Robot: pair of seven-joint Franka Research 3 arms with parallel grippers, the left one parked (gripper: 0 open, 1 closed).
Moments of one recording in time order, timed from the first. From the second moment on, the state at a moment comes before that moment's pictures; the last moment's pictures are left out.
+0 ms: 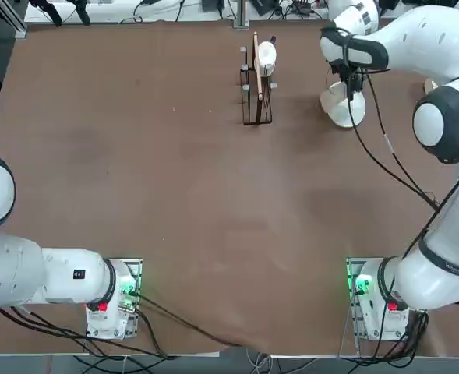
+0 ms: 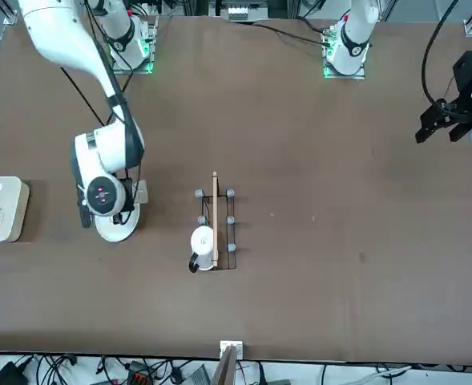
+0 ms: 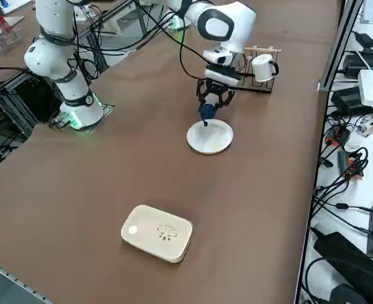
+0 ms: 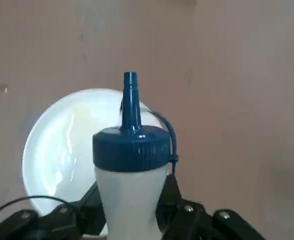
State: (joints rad) arm 0.24 0.57 0.05 -1.60 -0.42 1.76 1.76
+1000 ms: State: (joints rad) arm 0.33 0.66 0.04 -1.60 -0.92 1.36 1.99
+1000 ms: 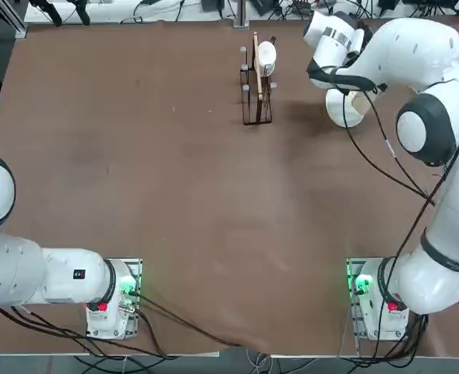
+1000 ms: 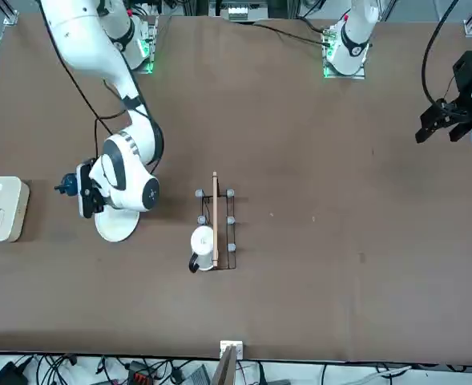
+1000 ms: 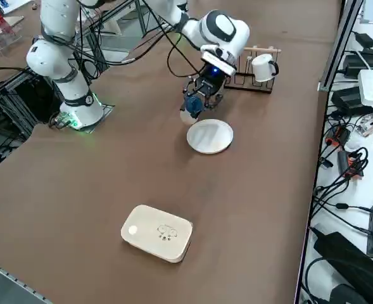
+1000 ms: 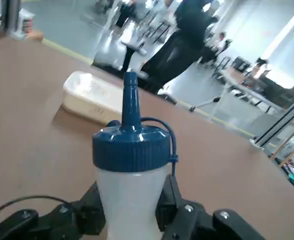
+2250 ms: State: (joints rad) arm 0.09 0.67 -0.09 -1.84 -1.03 1.33 2.57
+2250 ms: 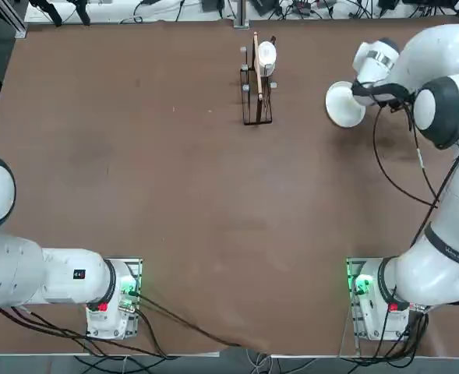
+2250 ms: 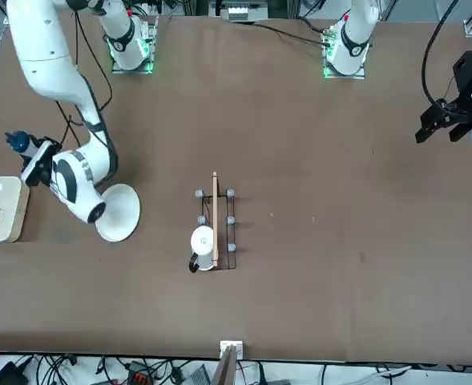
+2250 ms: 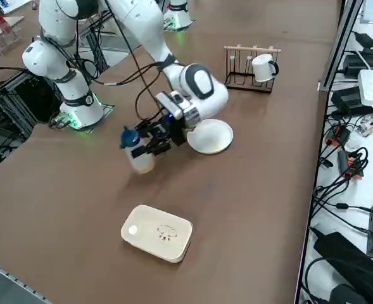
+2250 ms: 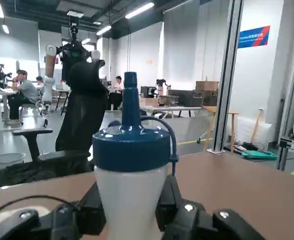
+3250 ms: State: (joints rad) arm -0.01 0.62 -0.09 -2.14 -1.13 1.50 2.74
